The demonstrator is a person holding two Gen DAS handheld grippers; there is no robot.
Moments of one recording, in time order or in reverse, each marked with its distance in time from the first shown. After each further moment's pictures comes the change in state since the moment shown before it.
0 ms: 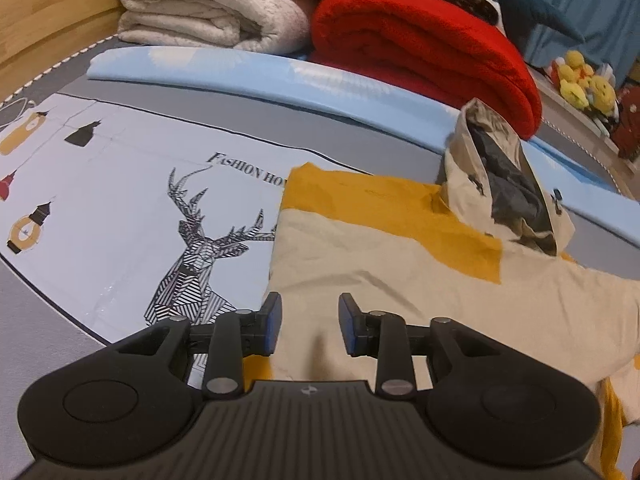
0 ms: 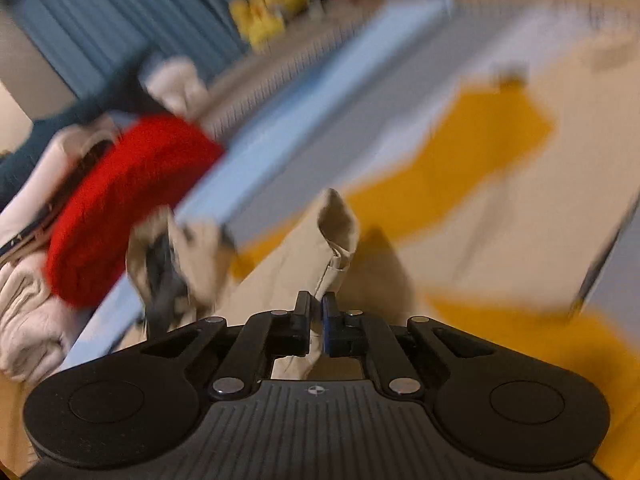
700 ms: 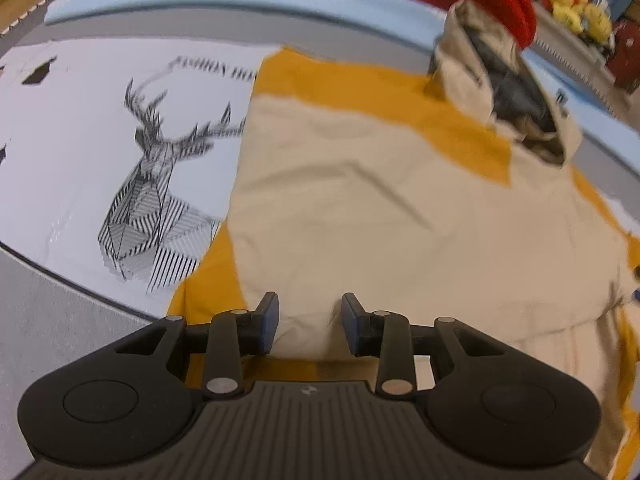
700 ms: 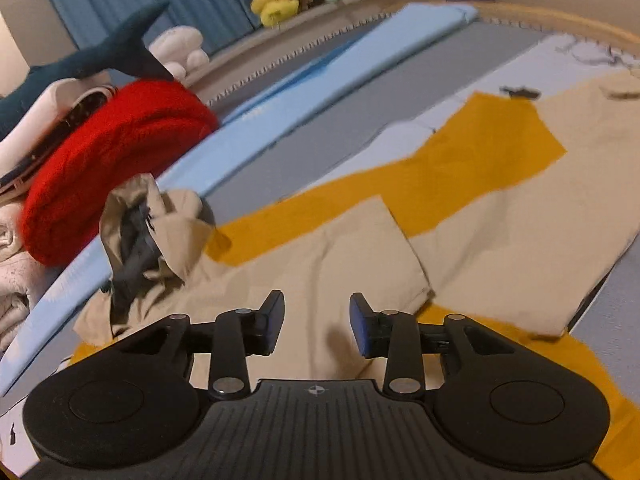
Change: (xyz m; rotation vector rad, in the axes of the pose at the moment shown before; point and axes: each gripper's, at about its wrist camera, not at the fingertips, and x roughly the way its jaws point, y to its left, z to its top) left arm 0.041 -0.009 -0.038 0.060 0.210 -0.045; right arm 0.036 -0.003 -0.011 -0.085 0.136 -0.049
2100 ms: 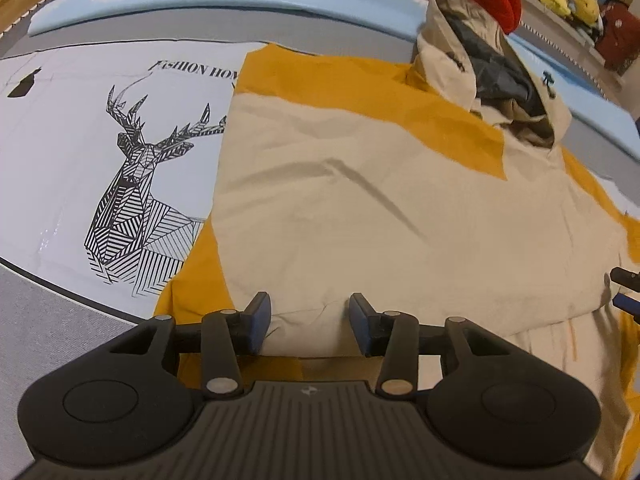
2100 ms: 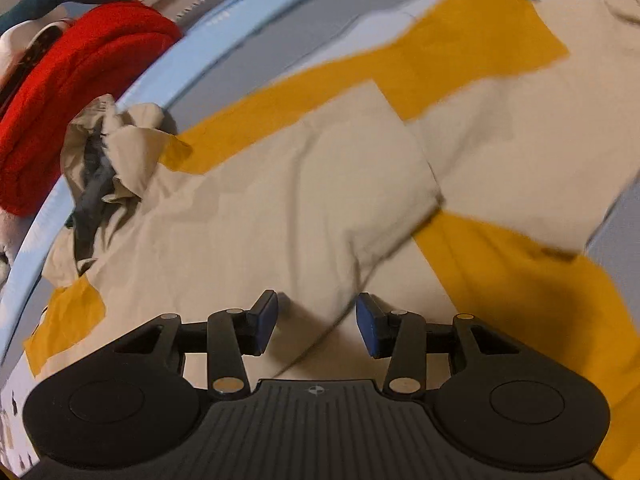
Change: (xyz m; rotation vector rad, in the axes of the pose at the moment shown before) left arm 0.005 -0.010 -0.004 0.051 0.021 -0.007; right arm 0.025 -0.005 -0.009 0.000 0.221 -0.053
